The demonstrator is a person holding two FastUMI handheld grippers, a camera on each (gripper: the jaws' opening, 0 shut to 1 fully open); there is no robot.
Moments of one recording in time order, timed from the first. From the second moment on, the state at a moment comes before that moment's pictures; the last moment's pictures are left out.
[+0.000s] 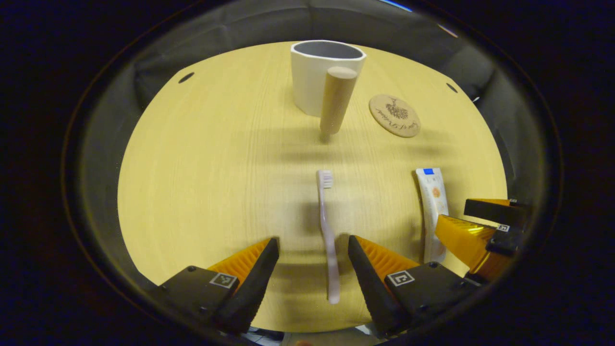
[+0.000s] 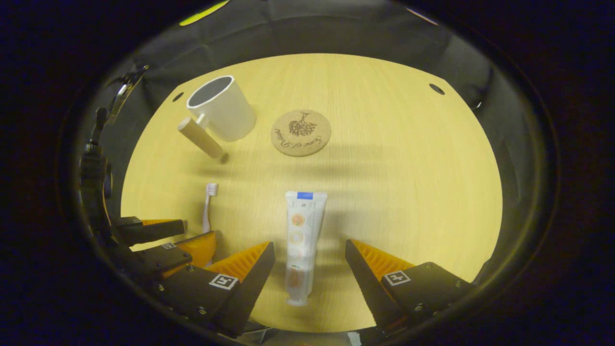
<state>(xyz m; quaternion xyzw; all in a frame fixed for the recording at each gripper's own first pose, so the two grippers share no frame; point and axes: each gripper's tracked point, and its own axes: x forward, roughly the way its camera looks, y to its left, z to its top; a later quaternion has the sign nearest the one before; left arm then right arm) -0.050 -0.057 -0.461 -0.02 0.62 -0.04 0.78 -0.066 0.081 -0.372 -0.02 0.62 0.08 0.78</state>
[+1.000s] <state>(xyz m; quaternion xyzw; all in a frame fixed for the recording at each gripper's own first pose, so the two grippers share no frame) -0.048 -0.063 -0.468 -0.01 0.66 -0.05 0.75 -0.074 0.071 -0.400 -0.04 0.68 0.05 0.73</state>
